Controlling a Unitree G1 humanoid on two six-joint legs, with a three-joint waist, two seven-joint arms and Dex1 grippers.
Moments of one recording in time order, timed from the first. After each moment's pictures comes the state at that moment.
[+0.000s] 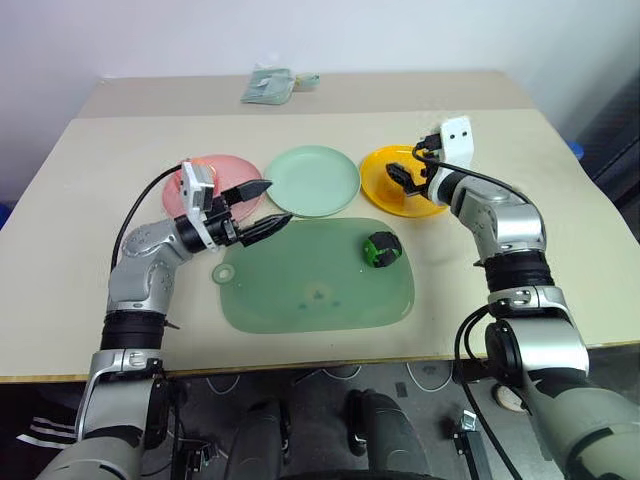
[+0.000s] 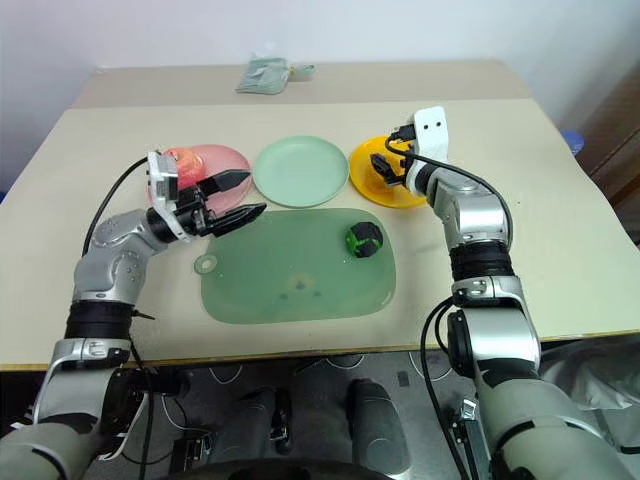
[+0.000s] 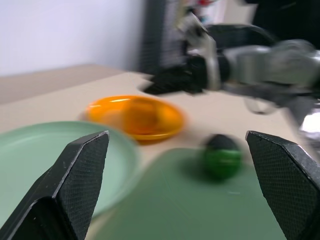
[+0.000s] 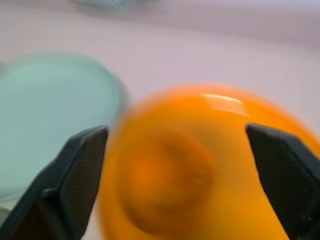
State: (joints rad) left arm -0.56 0.47 0.13 0.26 -0.56 0.25 -1.24; right arm -0.87 -0.43 -0.08 0.40 0.24 0.50 0.54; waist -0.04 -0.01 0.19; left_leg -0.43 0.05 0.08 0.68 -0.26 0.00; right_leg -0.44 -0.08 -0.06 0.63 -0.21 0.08
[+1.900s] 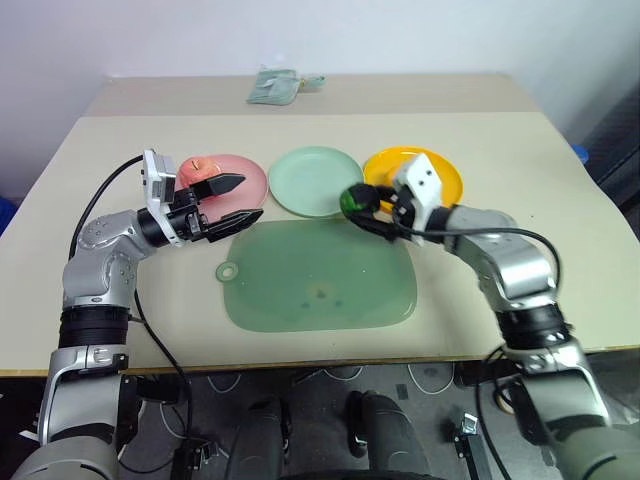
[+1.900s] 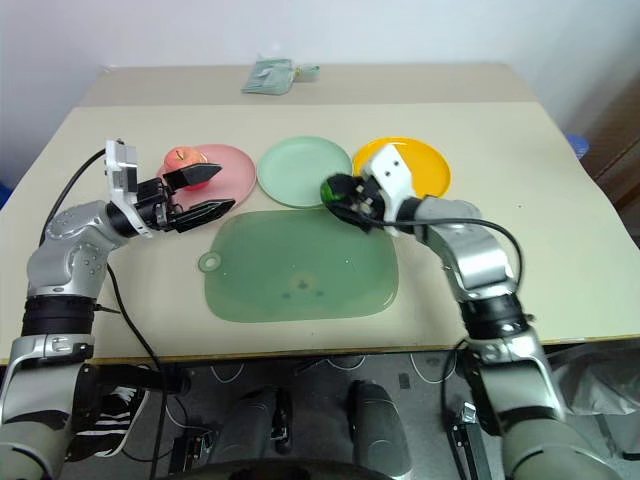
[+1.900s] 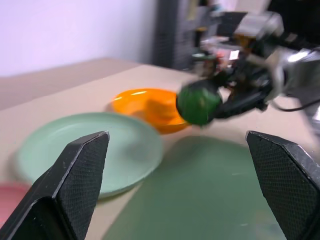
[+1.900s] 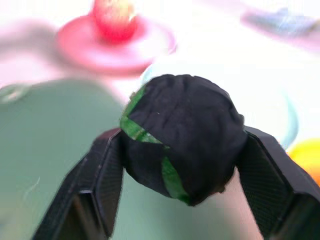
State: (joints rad) left arm -0.60 0.58 0.17 0.34 -0.53 0.23 -1.19; right arm -0.73 -0.36 0.12 0.13 0.20 0.46 0.66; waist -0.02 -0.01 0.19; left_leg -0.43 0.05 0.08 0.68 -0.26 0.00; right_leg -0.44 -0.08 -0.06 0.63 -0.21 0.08
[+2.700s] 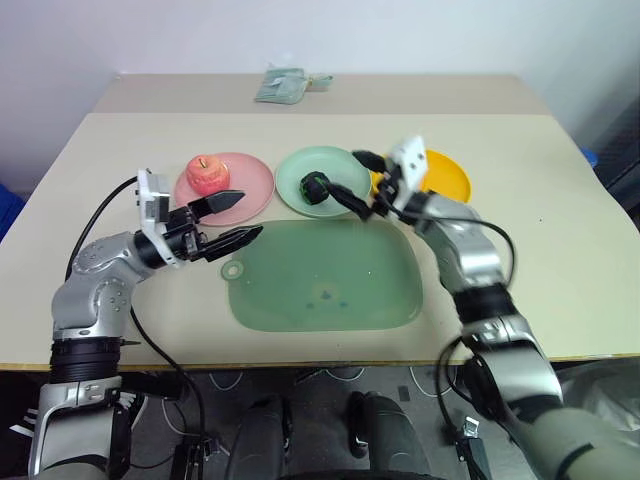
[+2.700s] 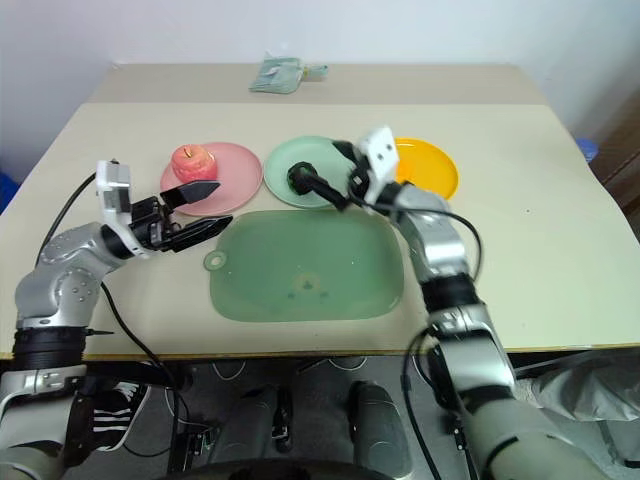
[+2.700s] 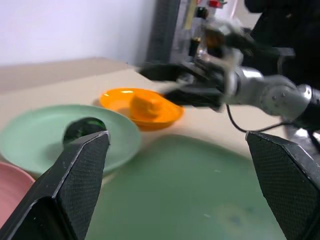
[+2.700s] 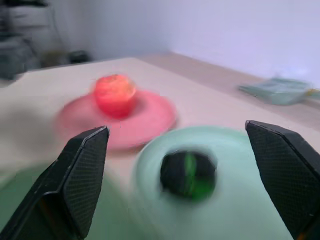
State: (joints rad) left arm -0.42 0.61 0.22 0.08 -0.69 0.41 -1.21; right arm -0.58 -0.37 0.01 0.18 0.34 0.18 0.86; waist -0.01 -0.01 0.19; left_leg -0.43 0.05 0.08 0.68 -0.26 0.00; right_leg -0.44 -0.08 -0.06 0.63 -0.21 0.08
